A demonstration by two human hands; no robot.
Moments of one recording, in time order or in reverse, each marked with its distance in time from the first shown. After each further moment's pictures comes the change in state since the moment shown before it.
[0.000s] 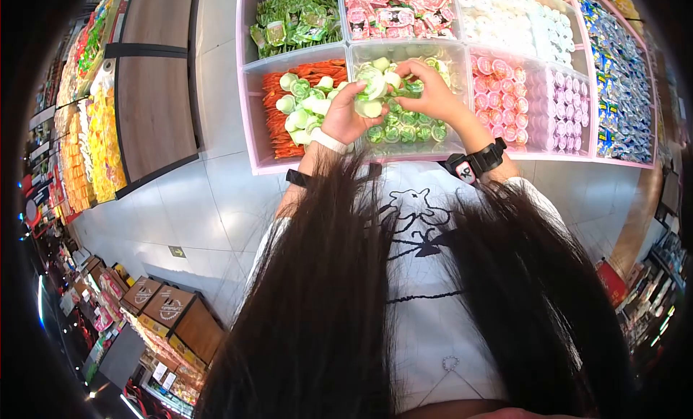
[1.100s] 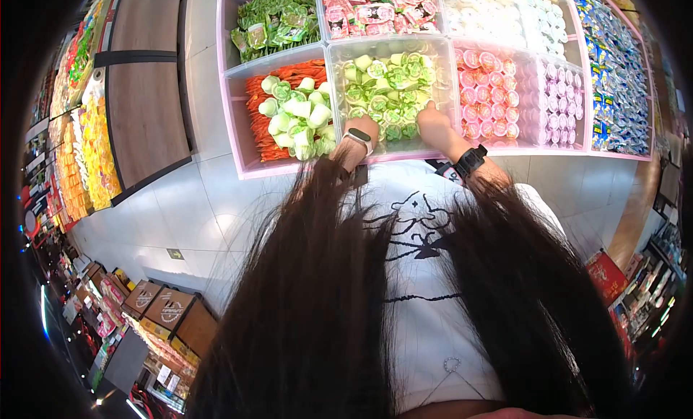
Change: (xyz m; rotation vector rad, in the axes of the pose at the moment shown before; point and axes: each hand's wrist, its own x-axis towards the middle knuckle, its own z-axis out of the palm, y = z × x) left_hand 0.051 -0.100 -0.051 2.361 0.022 -0.316; right_hand -0.101 0.097 0.022 -1.008 -0.364 0.337
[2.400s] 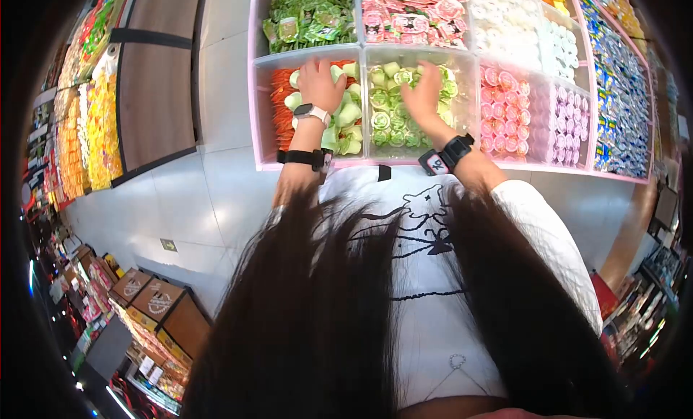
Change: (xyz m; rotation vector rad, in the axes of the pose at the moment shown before) left_hand -0.036 -0.119 -0.070 -0.204 1.020 -0.278; right_hand 0.086 -0.067 -0.048 0.702 0.757 0.236
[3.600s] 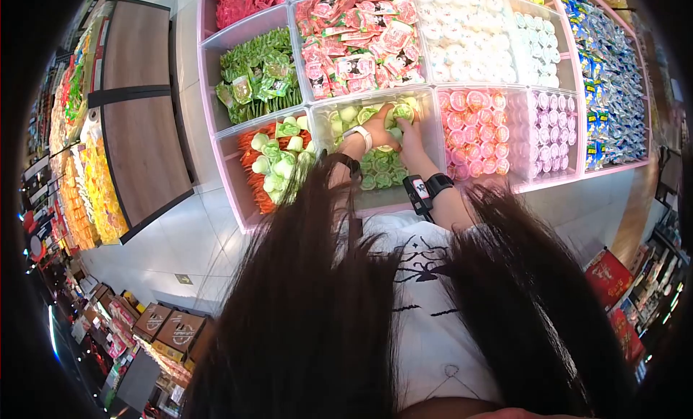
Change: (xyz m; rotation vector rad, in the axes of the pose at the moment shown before) left_hand 0.035 0.124 0.132 -0.717 -1.087 -0.068; right_hand -0.003 0.083 0.001 1.163 0.046 1.035
